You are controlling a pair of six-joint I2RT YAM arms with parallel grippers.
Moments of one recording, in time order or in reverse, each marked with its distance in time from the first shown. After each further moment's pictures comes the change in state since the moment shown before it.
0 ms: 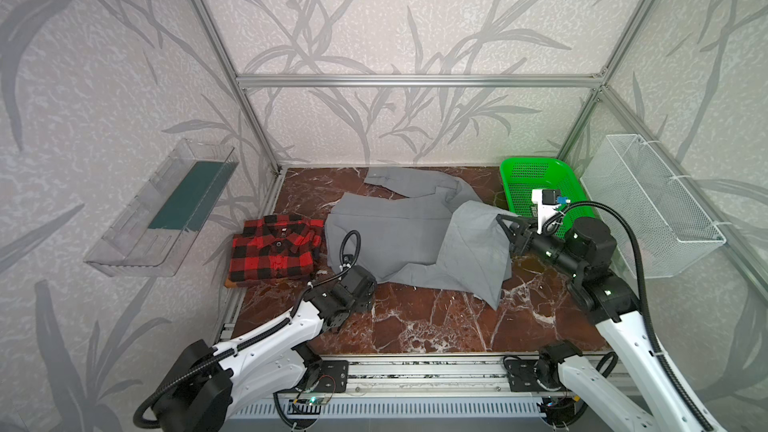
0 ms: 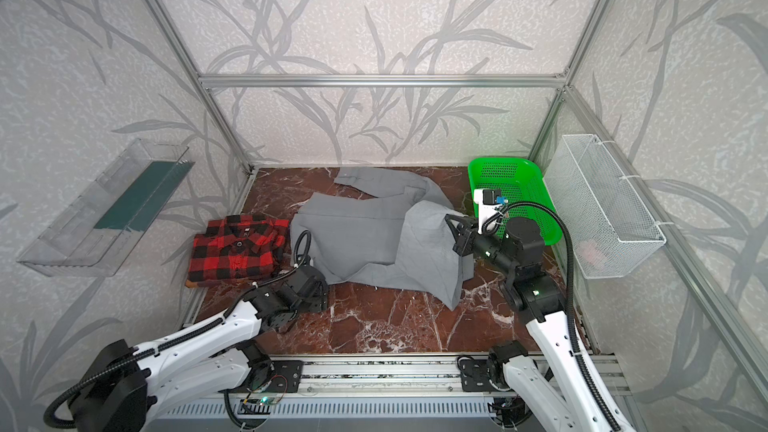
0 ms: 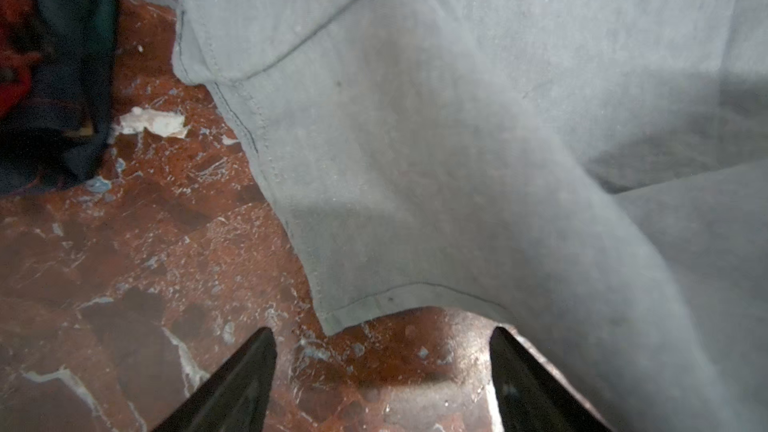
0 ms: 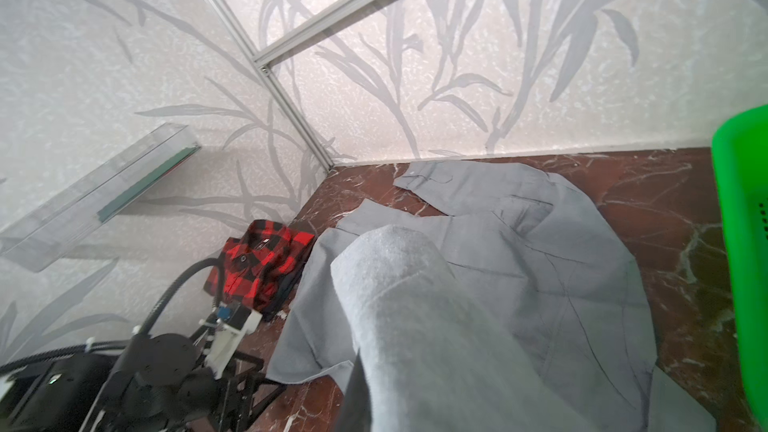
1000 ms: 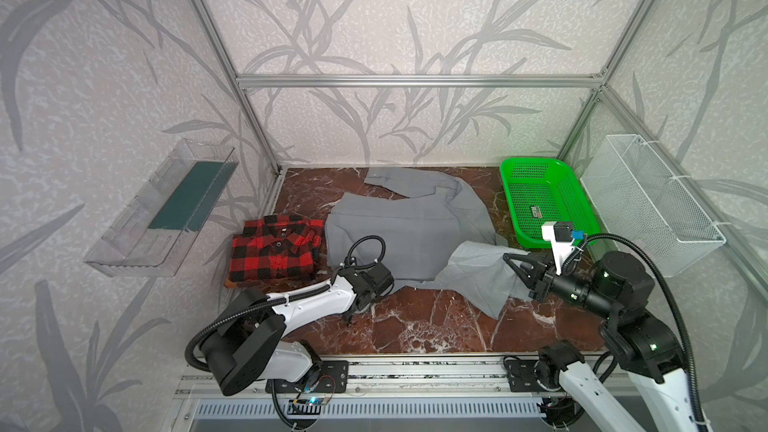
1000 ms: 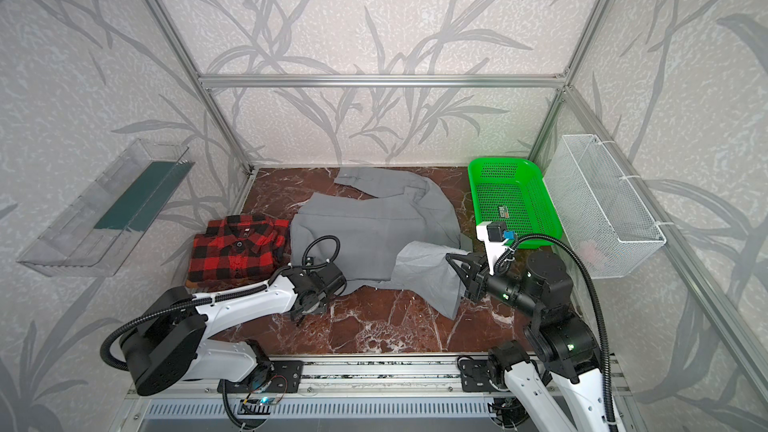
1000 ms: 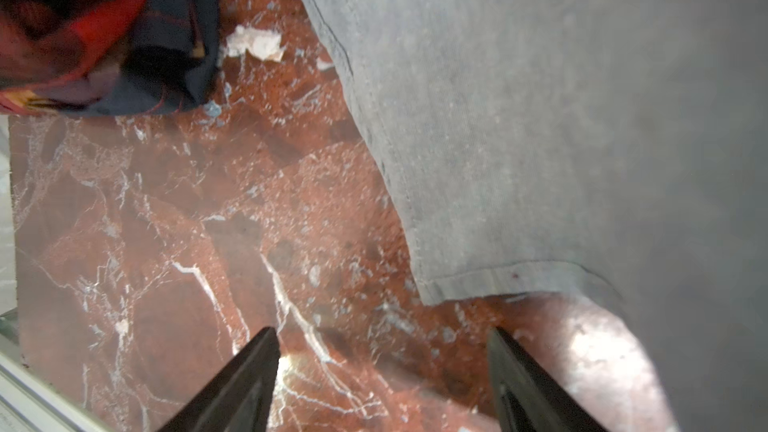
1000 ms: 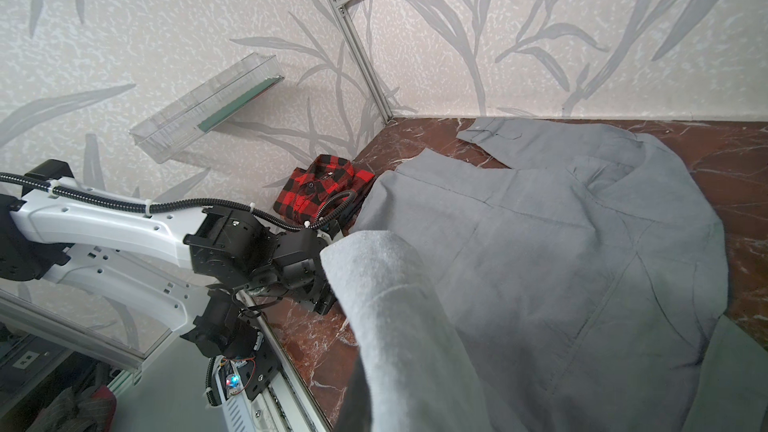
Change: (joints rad) left arm -0.055 0.363 0.198 -0.288 -0.136 -0.212; right arm 0.031 -0.238 0.035 -0.345 -0.148 -0.072
